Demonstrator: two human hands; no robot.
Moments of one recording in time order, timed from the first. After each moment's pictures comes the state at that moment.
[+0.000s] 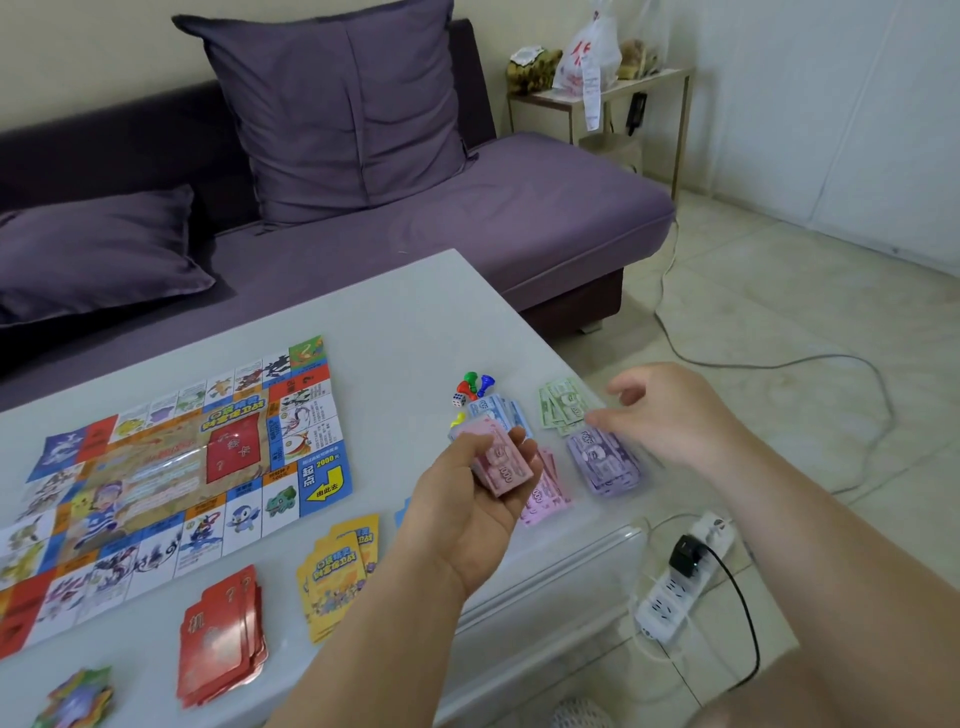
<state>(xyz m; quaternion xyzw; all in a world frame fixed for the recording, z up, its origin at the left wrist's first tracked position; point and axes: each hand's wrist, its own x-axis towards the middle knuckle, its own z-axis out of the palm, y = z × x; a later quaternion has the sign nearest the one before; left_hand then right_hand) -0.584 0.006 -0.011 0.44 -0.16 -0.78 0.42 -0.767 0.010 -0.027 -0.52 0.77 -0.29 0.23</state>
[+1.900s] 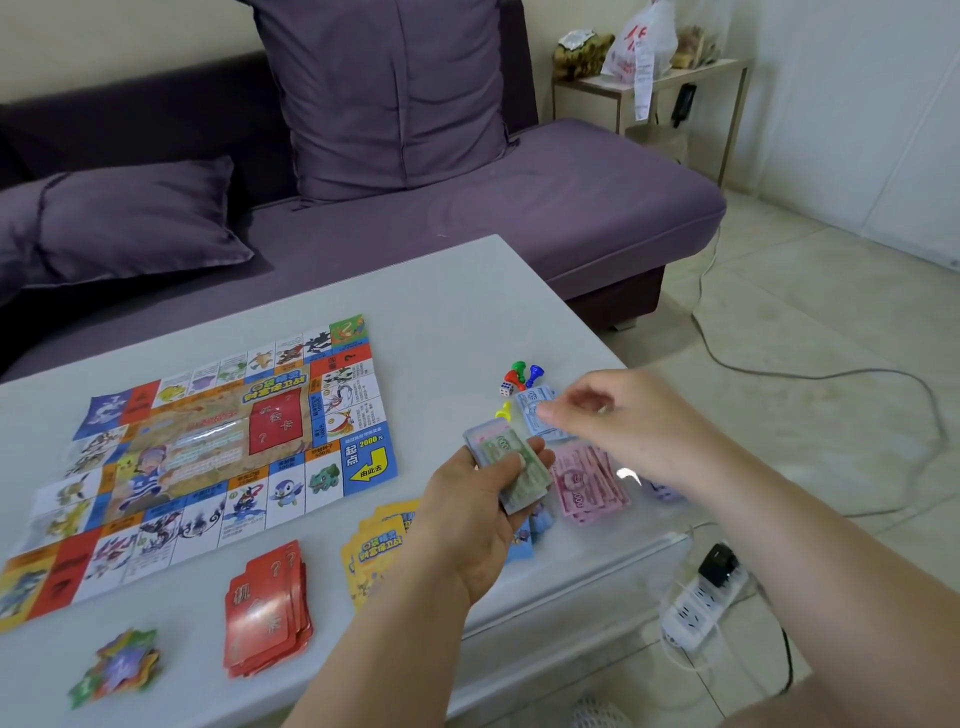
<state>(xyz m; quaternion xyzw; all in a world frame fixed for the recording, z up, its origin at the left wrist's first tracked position) -0.543 -0.003 -0.028 0.46 -0.28 -0.74 0.40 -0.697 0.000 -0.009 -0.58 0.67 -0.33 0.32</state>
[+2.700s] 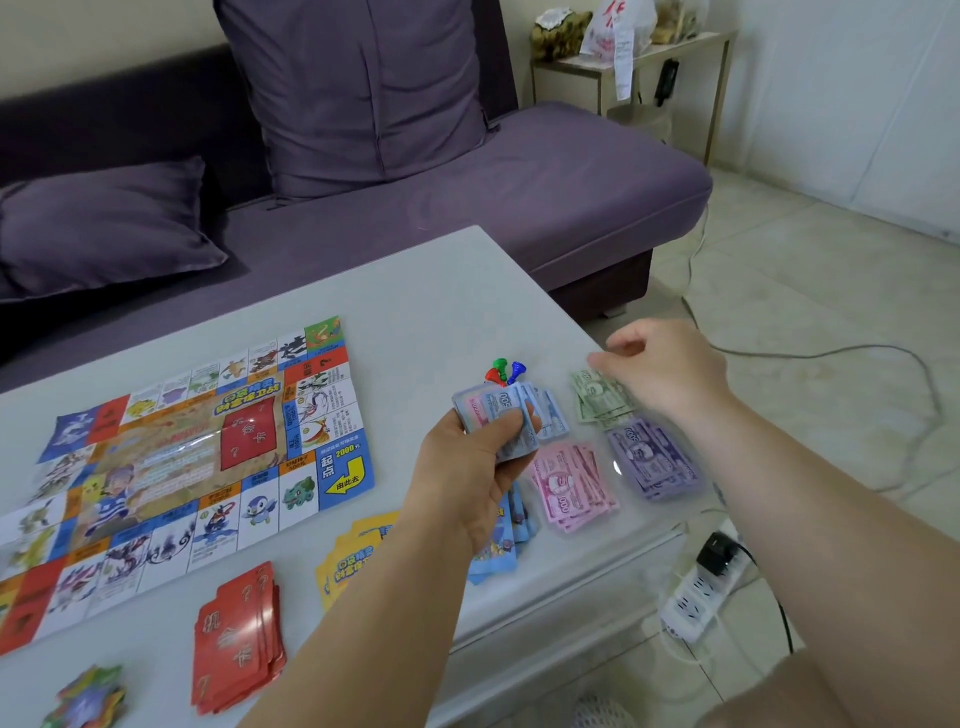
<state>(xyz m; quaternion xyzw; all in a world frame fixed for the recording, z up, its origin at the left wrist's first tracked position) -0.566 -0.034 -0.030 0.48 -0.31 -0.71 0.42 -0.747 -0.049 -0.037 -0.48 0.81 -0.30 0.17</state>
